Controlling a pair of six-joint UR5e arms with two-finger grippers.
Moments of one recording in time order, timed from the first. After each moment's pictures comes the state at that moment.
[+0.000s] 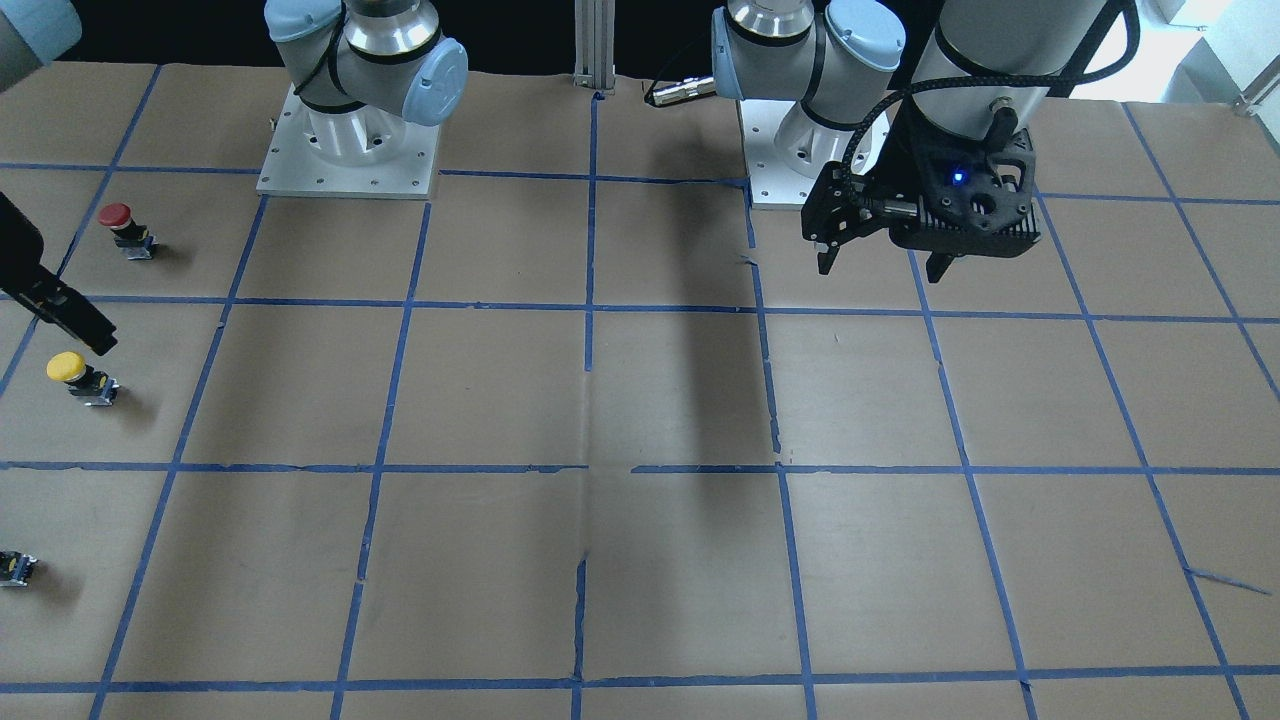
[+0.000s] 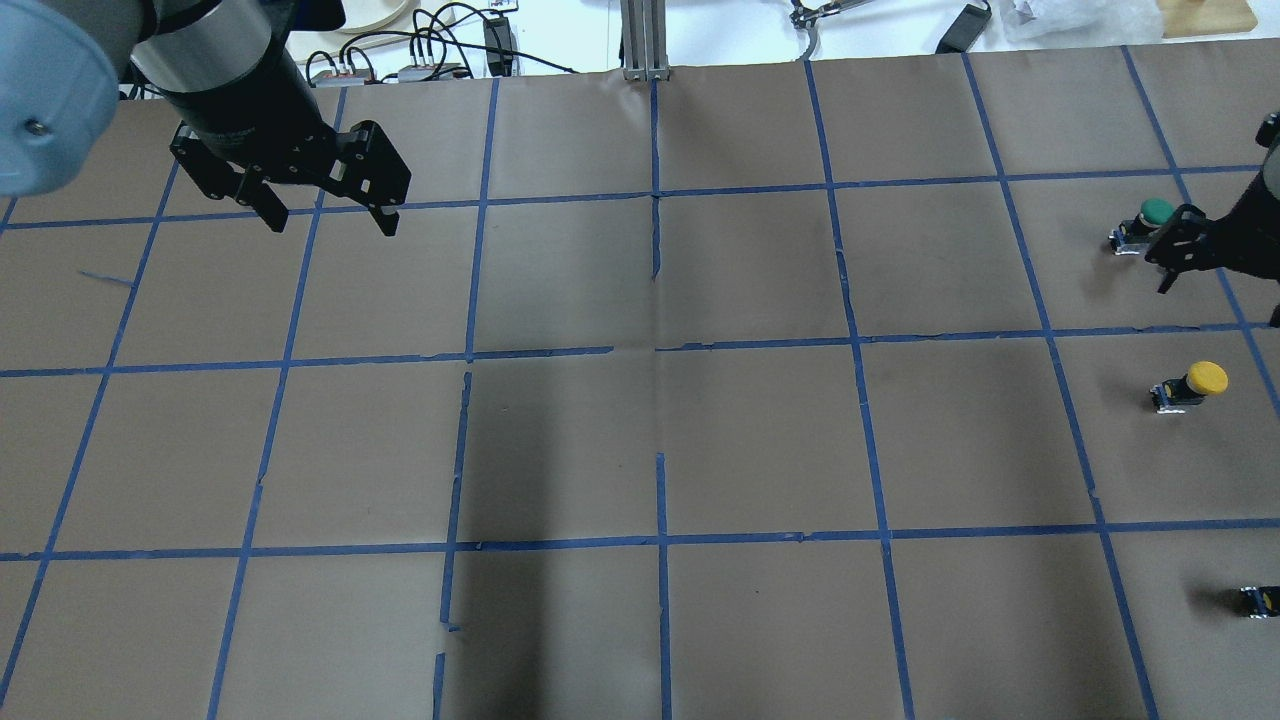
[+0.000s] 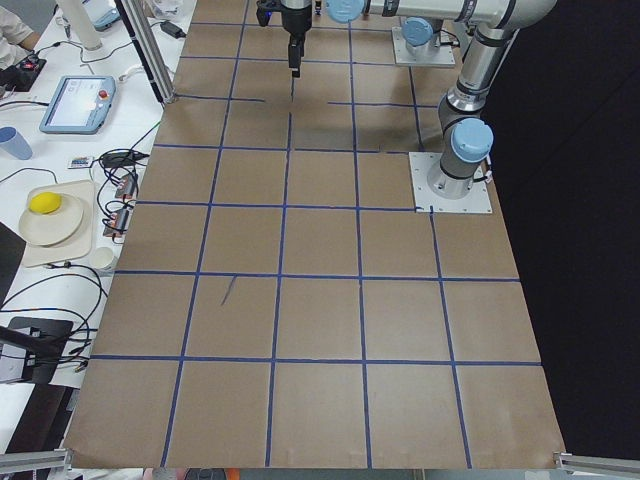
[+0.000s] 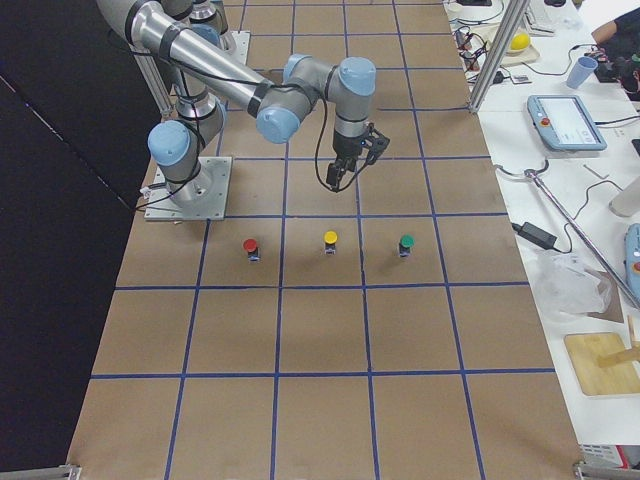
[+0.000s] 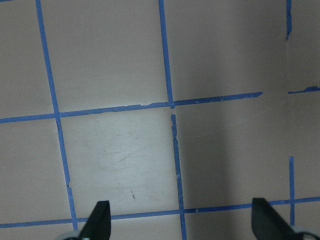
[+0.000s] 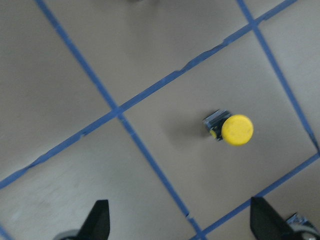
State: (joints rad) left arm -1.57 -1.61 -1.50 -1.60 1.59 0.08; right arm 1.14 -1.54 1.81 -1.83 -1.64 0.09
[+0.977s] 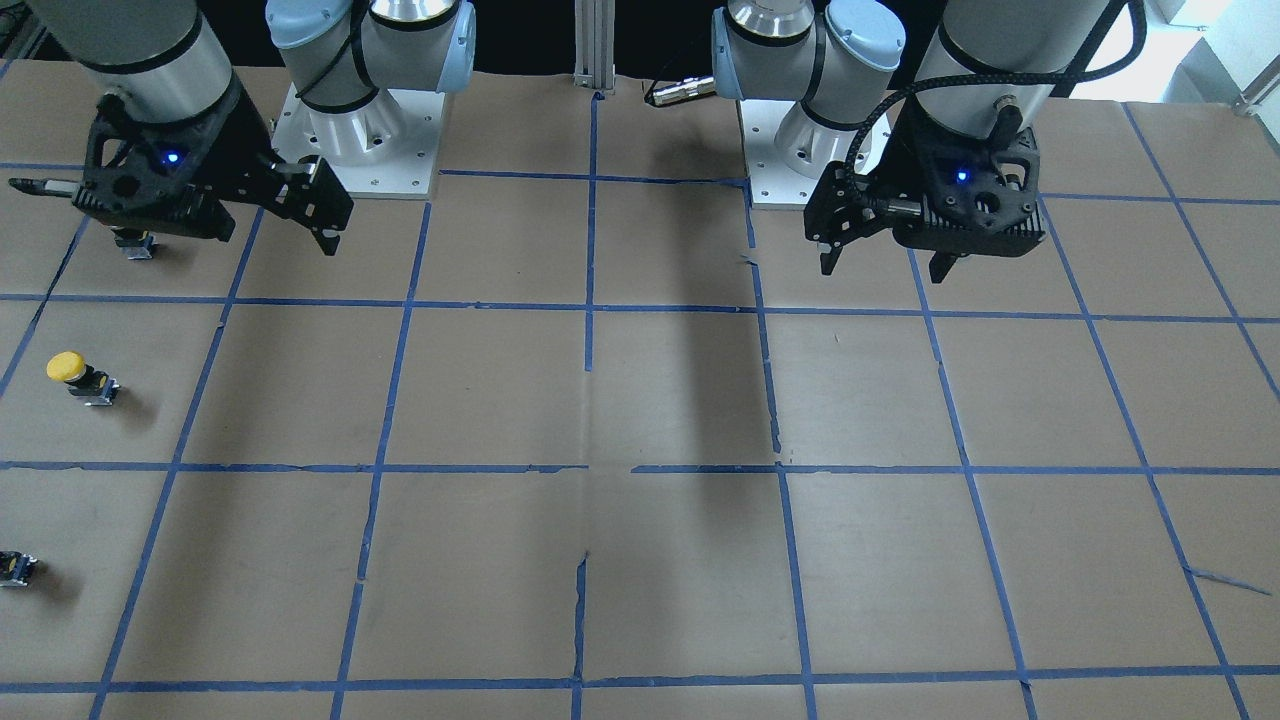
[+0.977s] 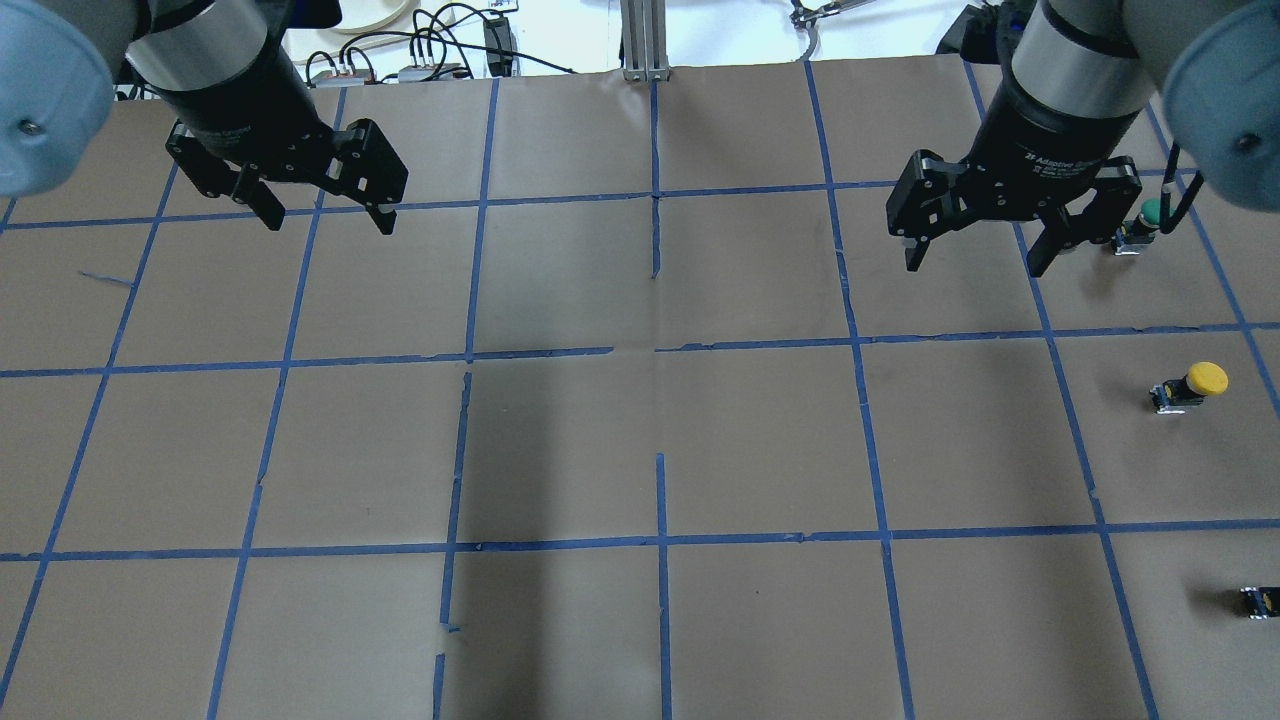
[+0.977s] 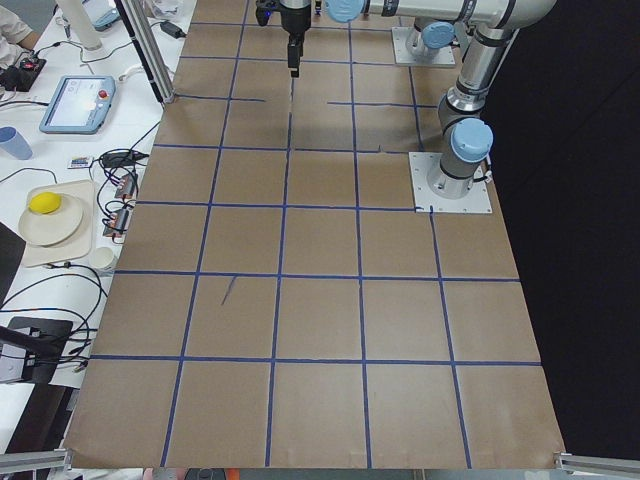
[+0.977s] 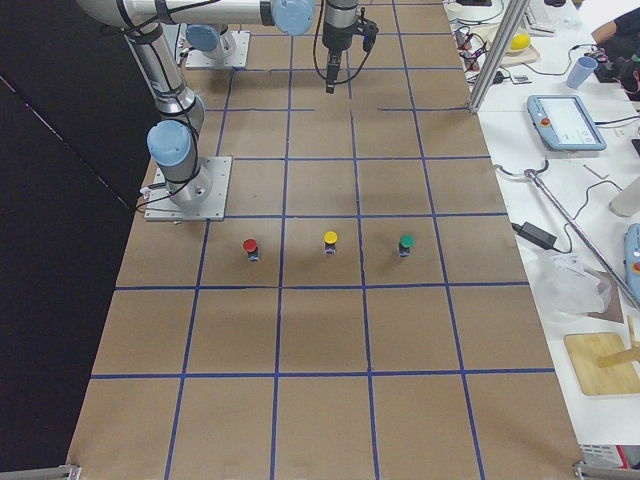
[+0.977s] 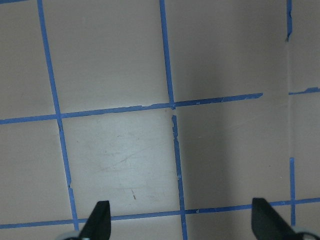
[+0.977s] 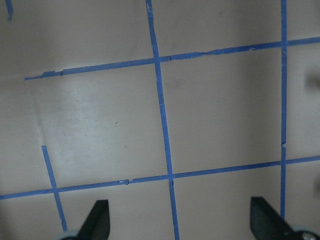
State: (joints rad) left arm -1.57 -1.61 -1.49 -1.60 1.59 0.09; right arm 1.56 -1.61 1.60 -1.47 -1.57 0.09
